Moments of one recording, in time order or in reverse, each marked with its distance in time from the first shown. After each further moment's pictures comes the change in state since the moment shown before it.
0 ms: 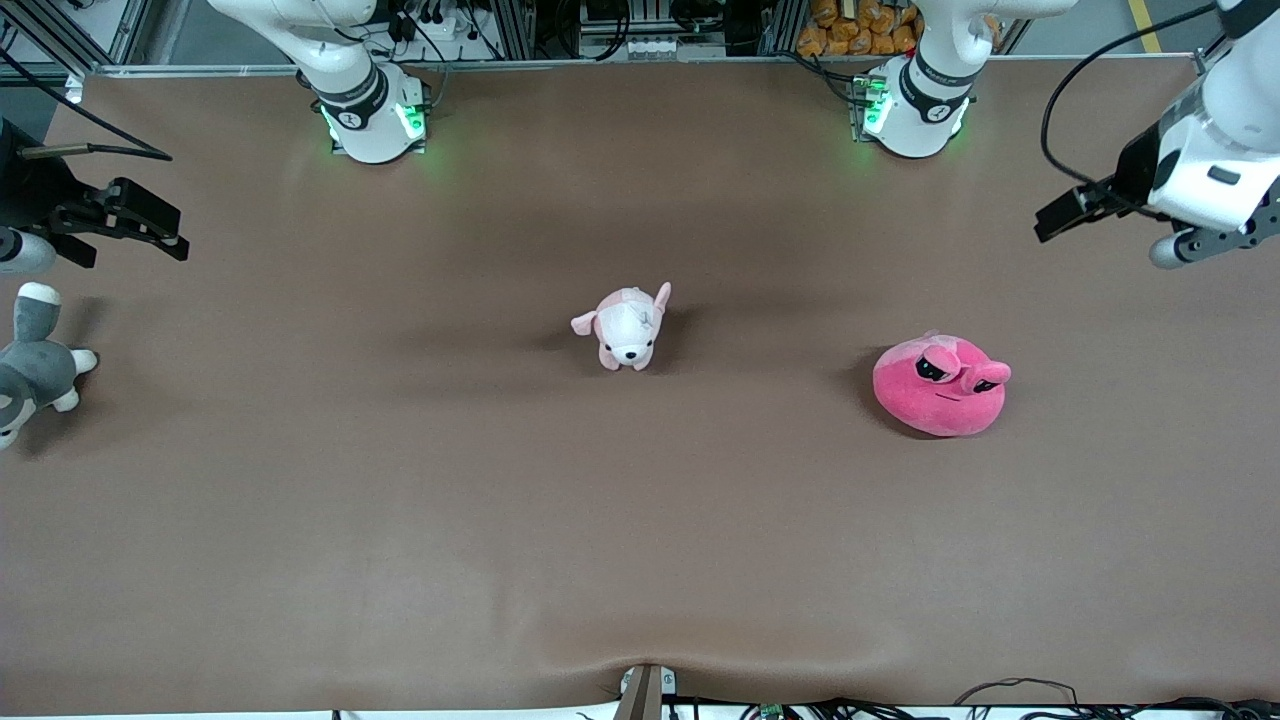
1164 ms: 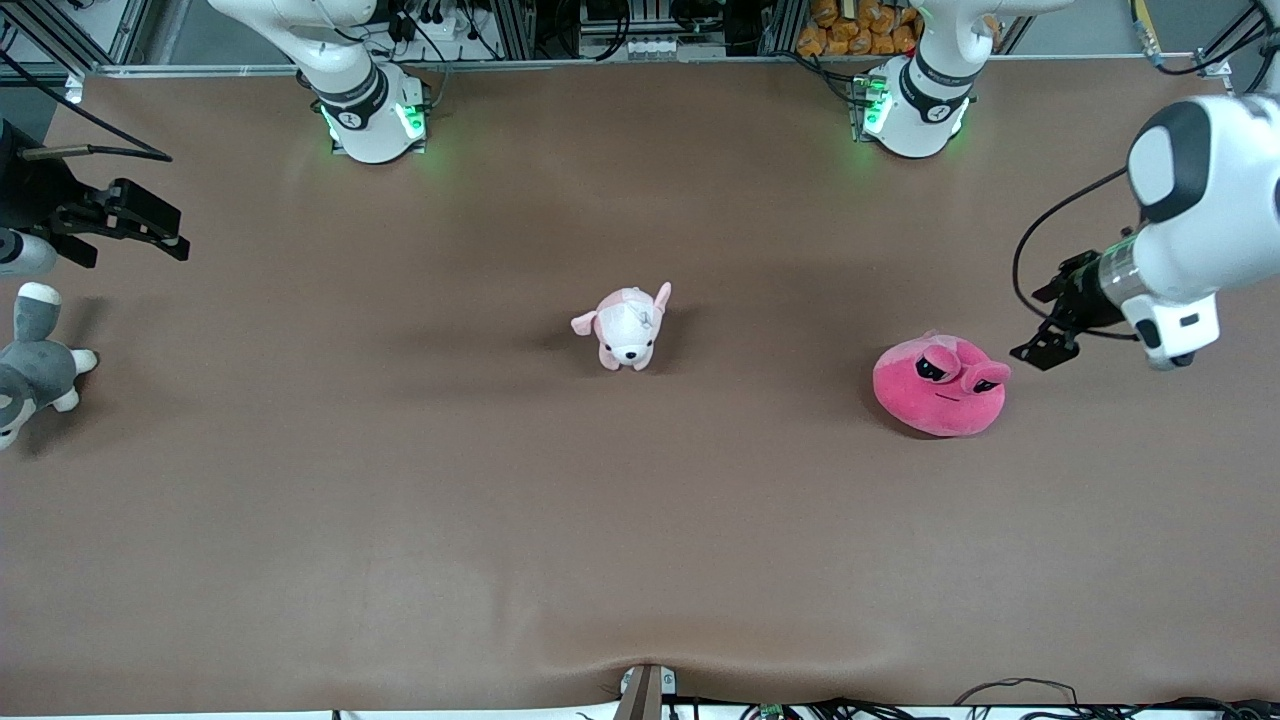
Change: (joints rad) left arm 0.108 0.205 0.005 -0.211 -0.137 0.417 -0.626; right arm -0.002 0.001 0.000 -0.001 0.002 -0.003 0.000
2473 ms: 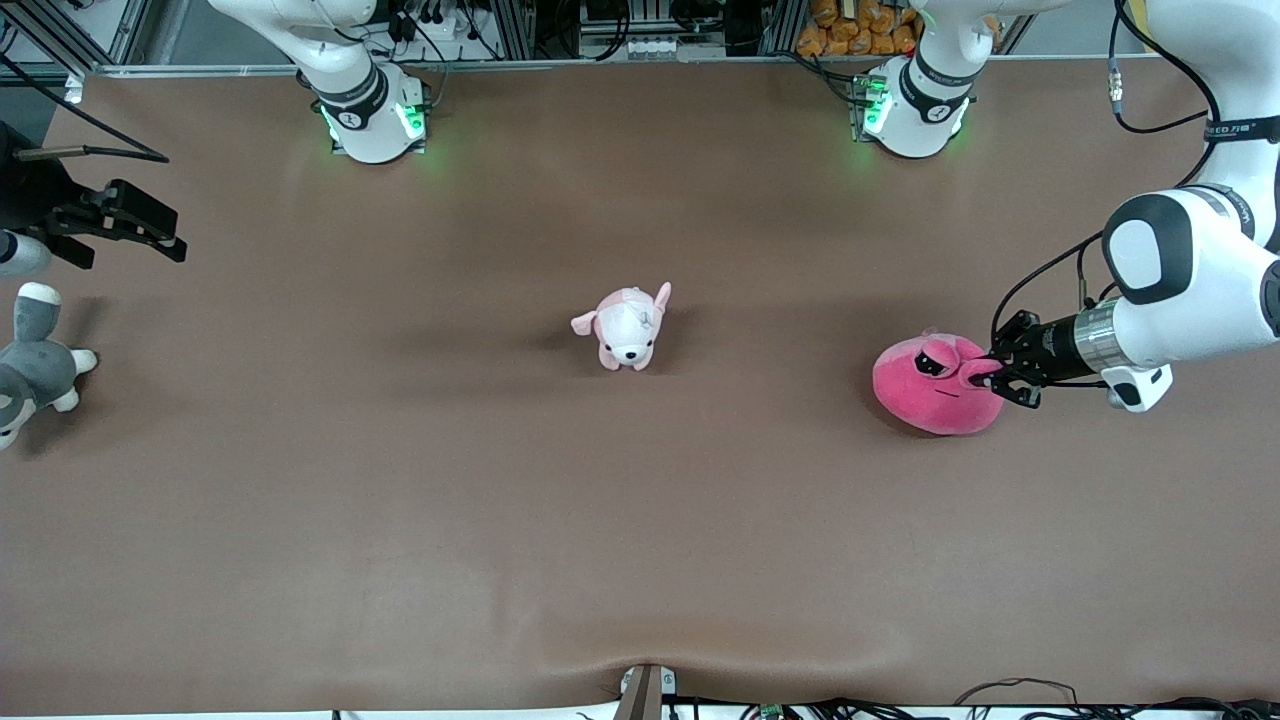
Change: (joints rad) left arm 0.044 0.173 -0.008 0.061 -0.262 0.059 -0.077; right arm -0.011 0.000 0.000 0.000 0.001 0.005 0.000
